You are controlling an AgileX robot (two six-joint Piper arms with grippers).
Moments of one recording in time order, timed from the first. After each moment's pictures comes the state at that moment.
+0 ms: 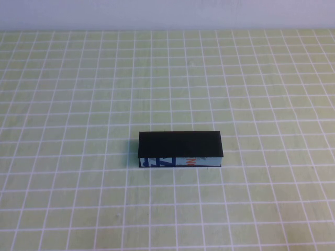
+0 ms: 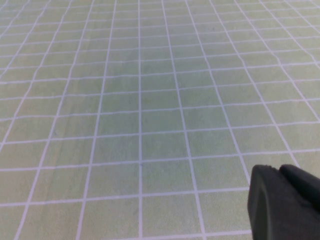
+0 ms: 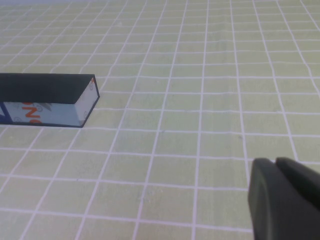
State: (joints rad) right arm 0.12 -0.01 0.03 0.34 0.31 -0.22; left arm -0.05 -0.01 0.02 -0.07 0.36 0.08
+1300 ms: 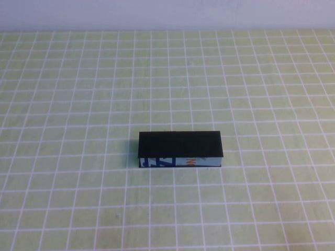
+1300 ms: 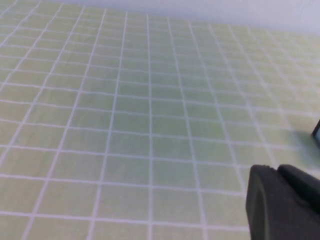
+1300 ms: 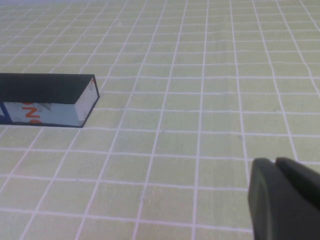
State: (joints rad) right arm 0.12 -0.01 0.03 0.34 0.31 -0.22; left arm -0.05 -0.01 0.02 -0.23 0.29 0.08
